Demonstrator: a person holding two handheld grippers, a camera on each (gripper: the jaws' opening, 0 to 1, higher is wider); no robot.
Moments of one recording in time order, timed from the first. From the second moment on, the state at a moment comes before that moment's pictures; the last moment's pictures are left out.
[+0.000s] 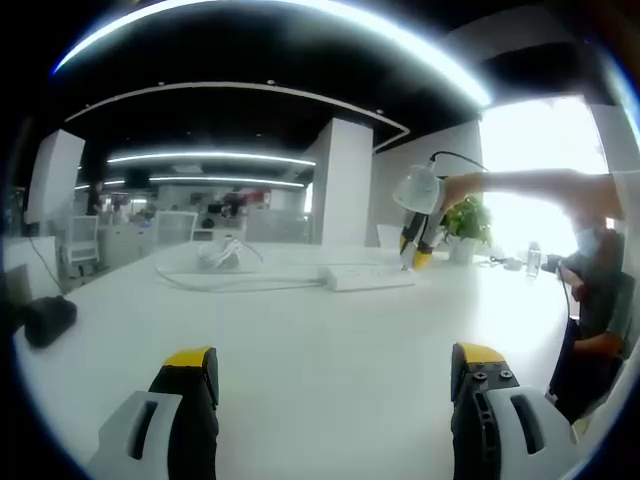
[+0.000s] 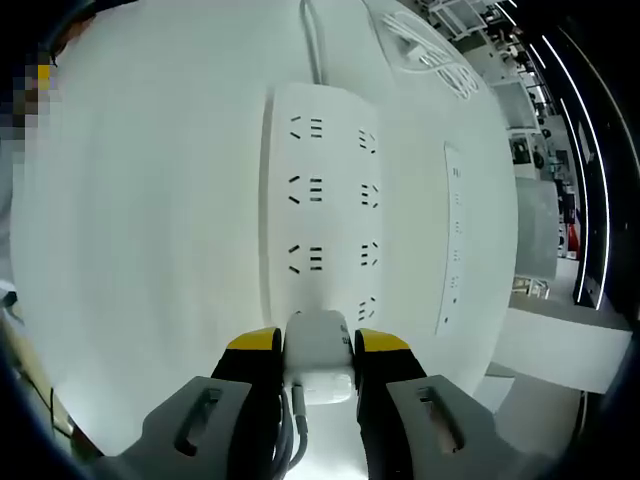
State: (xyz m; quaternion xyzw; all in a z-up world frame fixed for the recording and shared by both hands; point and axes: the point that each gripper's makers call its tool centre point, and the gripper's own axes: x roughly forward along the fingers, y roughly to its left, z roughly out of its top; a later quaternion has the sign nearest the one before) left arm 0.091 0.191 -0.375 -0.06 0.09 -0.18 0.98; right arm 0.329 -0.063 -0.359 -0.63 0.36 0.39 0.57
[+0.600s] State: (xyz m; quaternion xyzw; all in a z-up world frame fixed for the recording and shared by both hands) left arm 0.094 0.186 -0.374 -0.06 0.09 -0.18 0.98; right arm 0.330 -0.061 -0.359 -0.62 0.36 0.39 0.58
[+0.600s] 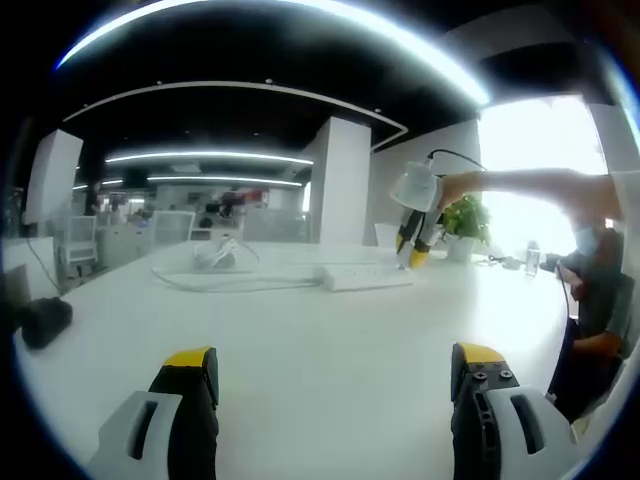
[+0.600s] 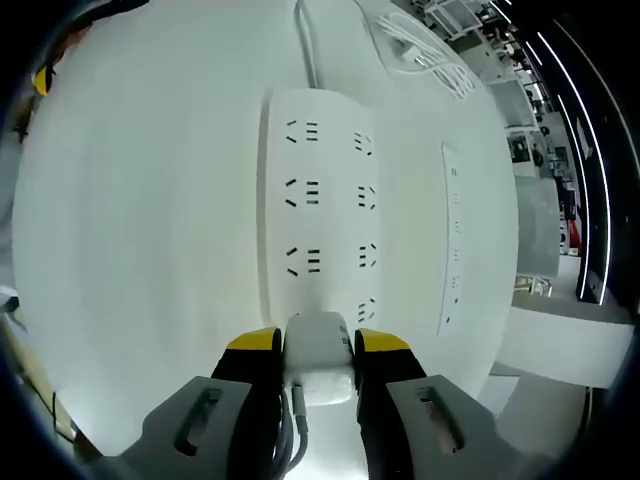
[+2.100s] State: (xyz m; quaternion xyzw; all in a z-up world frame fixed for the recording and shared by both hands) left arm 0.090 0.185 -0.364 -0.05 0.09 -0.18 0.98; right arm 0.331 -0.050 -0.356 -0.58 0.33 0.42 0.62
